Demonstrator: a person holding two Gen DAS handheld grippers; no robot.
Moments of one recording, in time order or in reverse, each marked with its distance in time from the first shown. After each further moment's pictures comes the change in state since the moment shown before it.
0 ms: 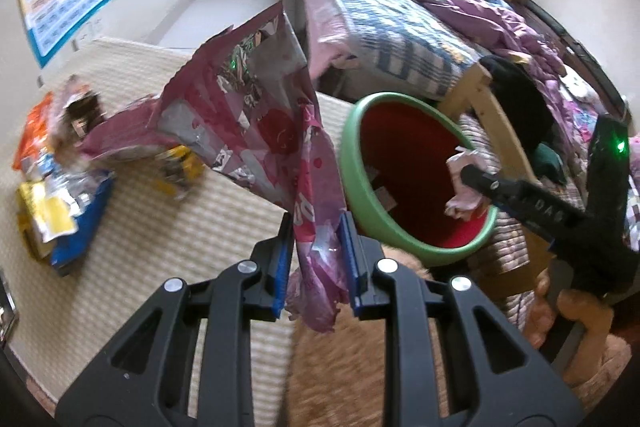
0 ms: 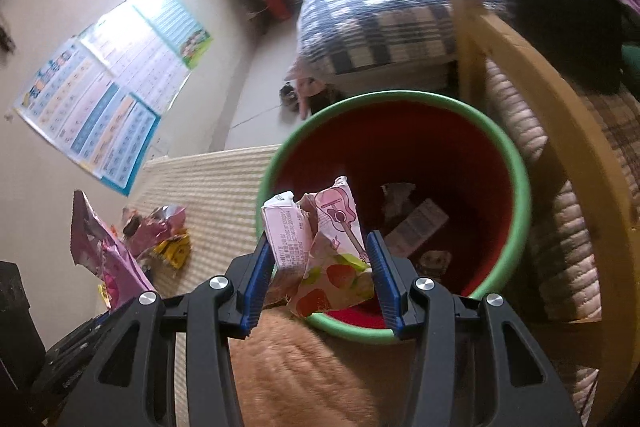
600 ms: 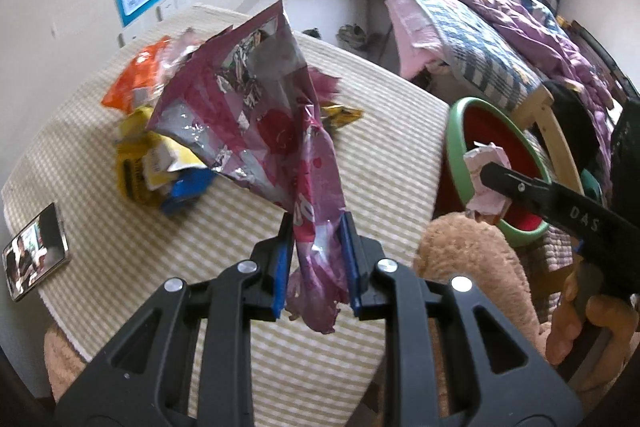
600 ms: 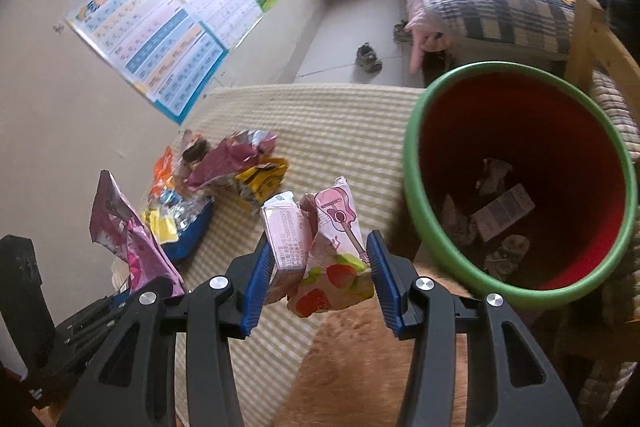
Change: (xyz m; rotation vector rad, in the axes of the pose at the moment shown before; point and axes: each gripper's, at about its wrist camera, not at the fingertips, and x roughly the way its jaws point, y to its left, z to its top) left arm -0.047 0.087 -0.045 -0.142 -0.013 0.181; right arm 0.027 0.100 -0.042 -0.204 0.124 0.139
